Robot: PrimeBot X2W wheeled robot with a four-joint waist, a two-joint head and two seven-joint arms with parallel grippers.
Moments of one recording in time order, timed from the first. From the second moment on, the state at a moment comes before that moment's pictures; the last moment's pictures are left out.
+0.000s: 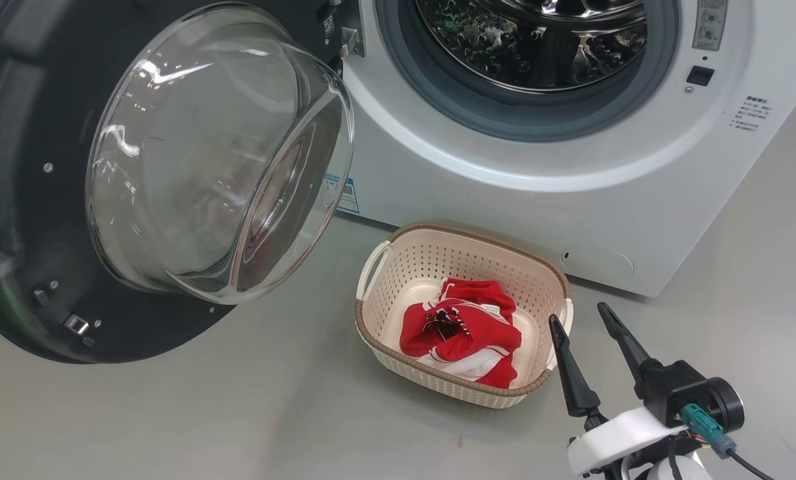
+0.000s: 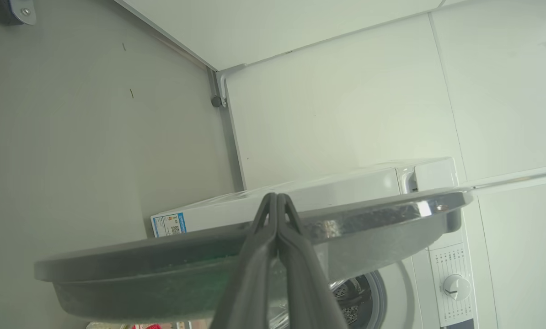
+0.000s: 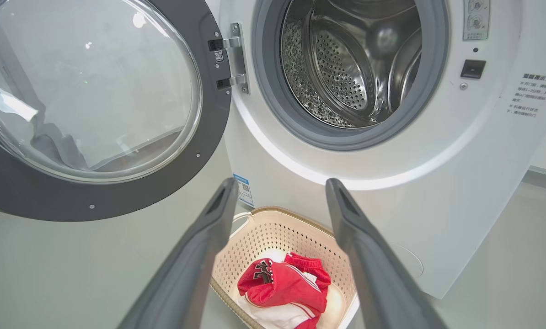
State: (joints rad) left arm -0.20 0.32 0.22 0.26 -1.78 -0.04 0.23; right arm 0.02 -0.07 0.28 0.15 0.23 -0.01 -0.26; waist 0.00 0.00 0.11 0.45
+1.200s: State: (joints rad) left arm -0.09 0.28 0.18 0.17 -1.98 -0.12 0.65; right arm 0.01 -0.07 0.28 0.14 0.22 -0.03 -0.25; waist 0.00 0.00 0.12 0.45
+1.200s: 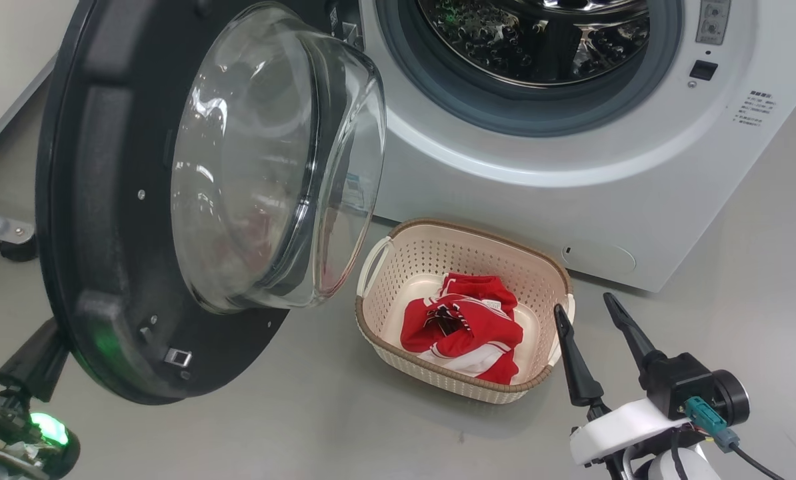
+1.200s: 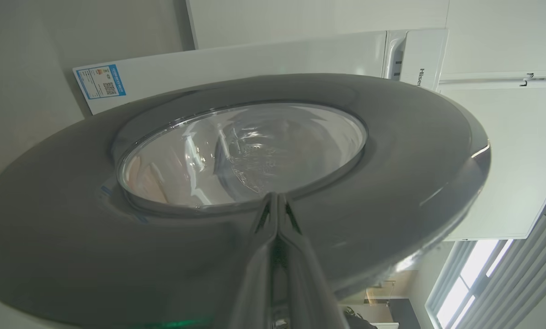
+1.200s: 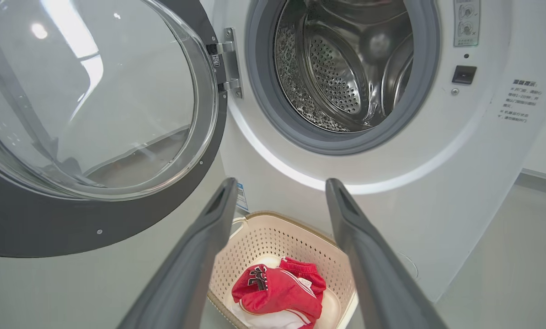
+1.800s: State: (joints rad) left arm -0.01 0.20 0.17 -0.03 -1.97 -0.12 0.77; right arm -0.02 -0.07 0.28 0.13 0.22 -0.03 -0.25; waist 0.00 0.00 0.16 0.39
